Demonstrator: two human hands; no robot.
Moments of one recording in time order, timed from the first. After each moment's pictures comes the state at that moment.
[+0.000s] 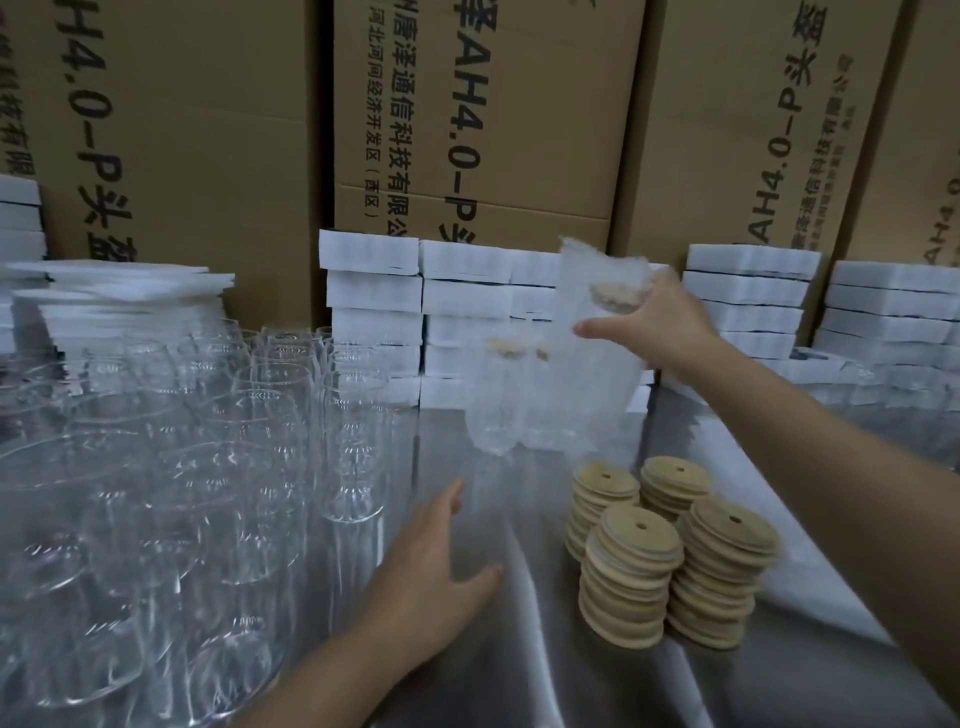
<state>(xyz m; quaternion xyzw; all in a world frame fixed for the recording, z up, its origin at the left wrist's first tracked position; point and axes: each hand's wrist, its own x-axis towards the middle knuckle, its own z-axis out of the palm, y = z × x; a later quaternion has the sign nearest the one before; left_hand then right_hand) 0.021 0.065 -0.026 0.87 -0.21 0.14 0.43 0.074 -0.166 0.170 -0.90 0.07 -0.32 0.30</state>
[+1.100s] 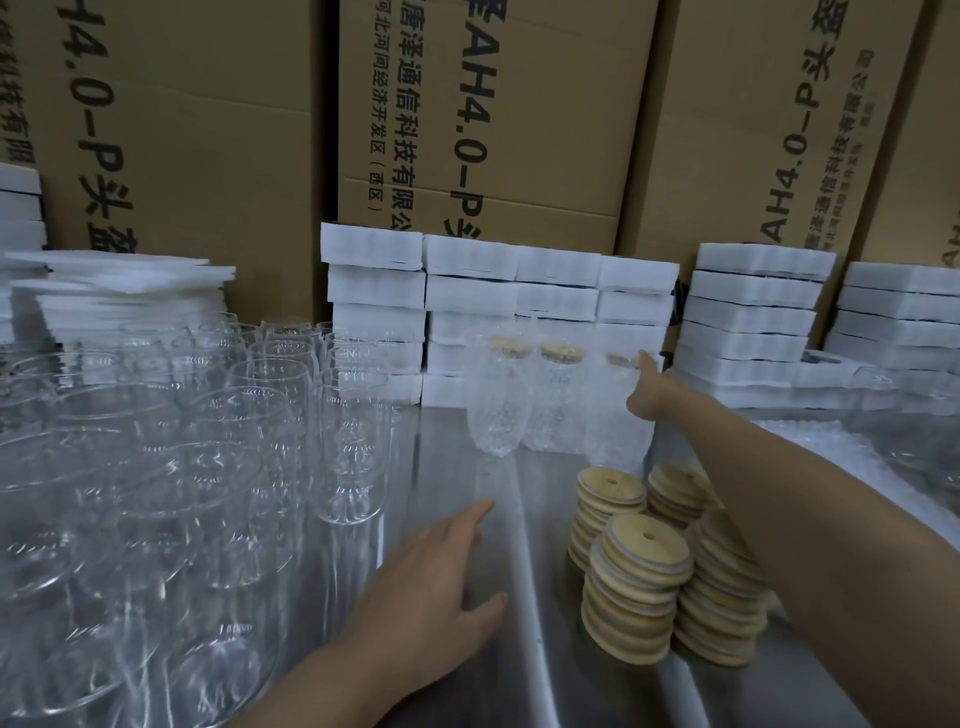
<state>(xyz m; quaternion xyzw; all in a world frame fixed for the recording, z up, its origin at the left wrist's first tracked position) 0.027 0.068 -0.034 0.90 -0.27 0.17 0.30 0.174 -0.235 0.101 -0.96 0.19 -0.04 0.20</state>
